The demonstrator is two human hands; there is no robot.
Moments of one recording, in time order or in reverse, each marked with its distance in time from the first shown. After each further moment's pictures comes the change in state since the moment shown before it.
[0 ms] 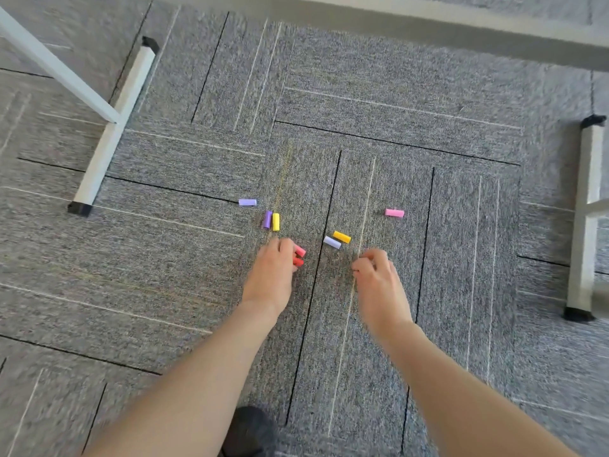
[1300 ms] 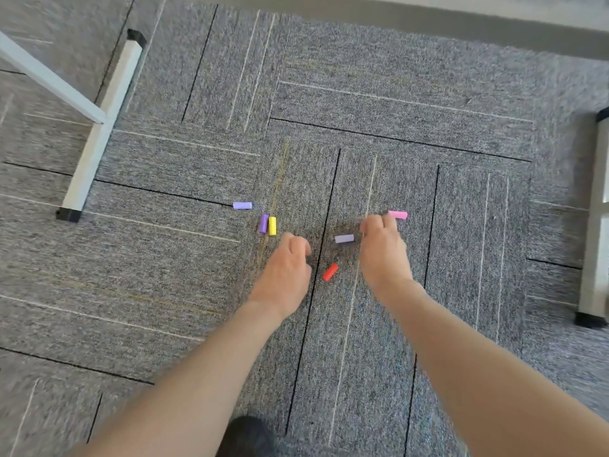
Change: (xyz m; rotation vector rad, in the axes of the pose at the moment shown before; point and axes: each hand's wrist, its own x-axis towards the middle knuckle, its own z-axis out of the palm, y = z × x) left_hand 0.015 0.015 0.007 -0.038 -0.077 0.091; right_hand 0.073 -0.010 -0.026 0.107 -0.015 0.207
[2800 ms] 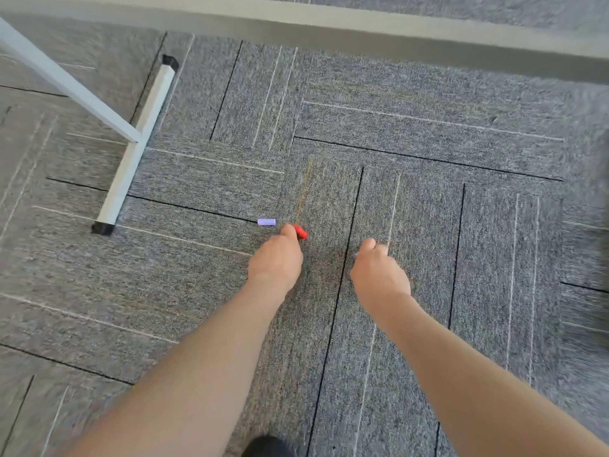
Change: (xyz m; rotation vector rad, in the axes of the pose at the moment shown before) left_hand 0.051 -0.029 -0.043 0.300 -0.123 -0.394; right_hand -0.005 -0.038 0.020 -0.446 -0.296 -0.008
